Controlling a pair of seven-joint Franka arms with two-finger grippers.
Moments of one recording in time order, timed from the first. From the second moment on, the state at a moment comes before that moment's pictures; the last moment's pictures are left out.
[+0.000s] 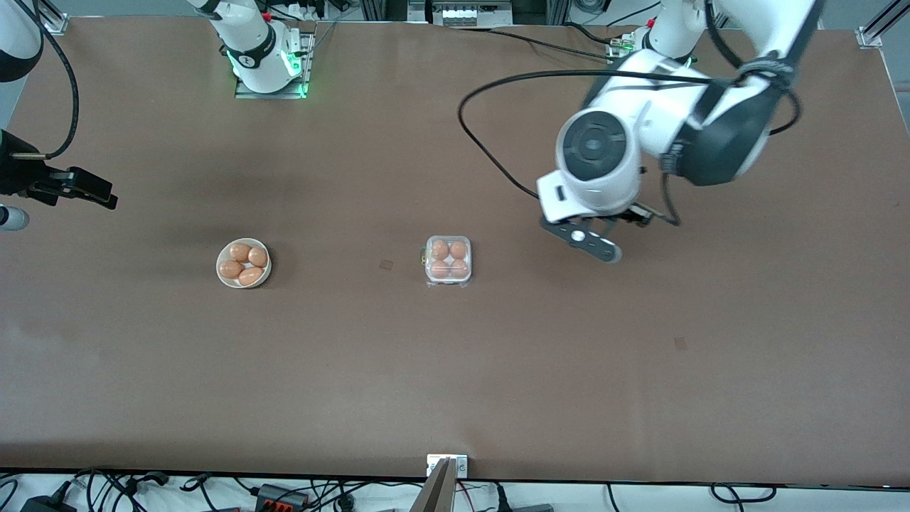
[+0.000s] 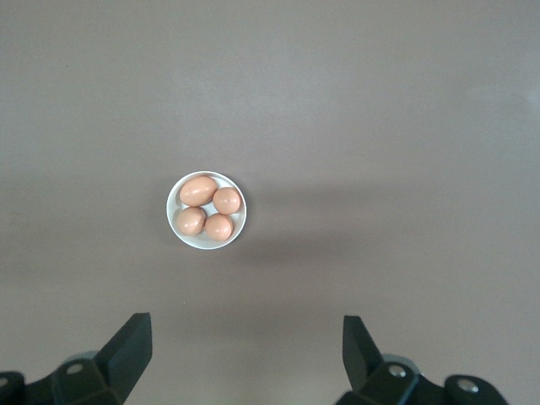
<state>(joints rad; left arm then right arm) 0.01 0.53 -0.68 -1.25 0.46 1.30 -0.12 -0.05 0.09 -0.02 -1.62 -0.02 1.67 -0.02</state>
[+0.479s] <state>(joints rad) 0.07 0.33 -0.47 -1.25 0.21 1.30 -0.12 -0.05 0.09 -0.02 -1.62 -0.02 1.69 -0.02</state>
